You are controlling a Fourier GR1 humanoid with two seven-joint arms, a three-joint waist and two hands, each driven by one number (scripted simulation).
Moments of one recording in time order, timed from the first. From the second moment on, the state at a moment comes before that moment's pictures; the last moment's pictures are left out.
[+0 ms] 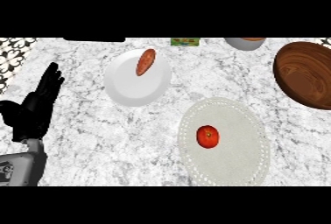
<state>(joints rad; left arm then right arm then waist) -0.20 0.26 0.10 -1.53 -0.01 0.06 0.13 -0.93 -0.44 -0.80 -0.64 1.78 -0.32 1.19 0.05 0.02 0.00</state>
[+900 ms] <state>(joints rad) -0.16 0.27 0.13 -1.54 0.00 0.06 0.14 -0.85 -0.24 -0.96 -0.95 1.60 -0.91 0.99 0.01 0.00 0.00</state>
